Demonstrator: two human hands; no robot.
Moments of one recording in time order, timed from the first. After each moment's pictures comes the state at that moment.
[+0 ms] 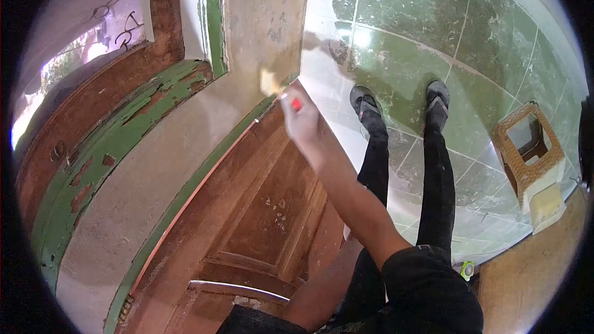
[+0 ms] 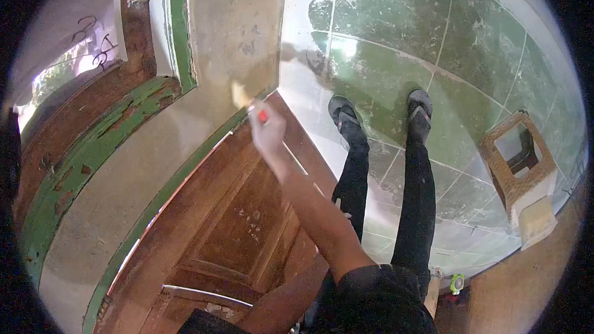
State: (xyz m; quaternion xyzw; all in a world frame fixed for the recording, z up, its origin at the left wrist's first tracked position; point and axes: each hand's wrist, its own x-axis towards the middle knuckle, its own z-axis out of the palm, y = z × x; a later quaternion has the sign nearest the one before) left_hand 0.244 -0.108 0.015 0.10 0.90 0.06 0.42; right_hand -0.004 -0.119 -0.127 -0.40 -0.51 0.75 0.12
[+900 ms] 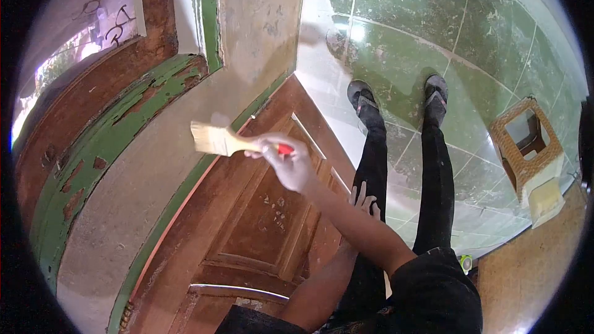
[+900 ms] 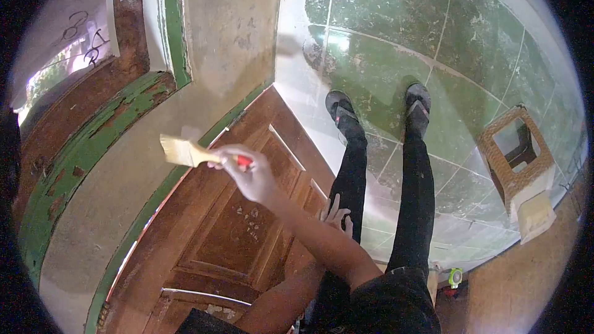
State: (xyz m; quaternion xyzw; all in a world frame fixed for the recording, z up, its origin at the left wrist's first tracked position) left_hand 0.273 -0.115 -0.003 0.10 0.89 0.08 0.43; right_hand 0.035 -0.108 -0.013 -0.22 -0.25 0.94 0.05
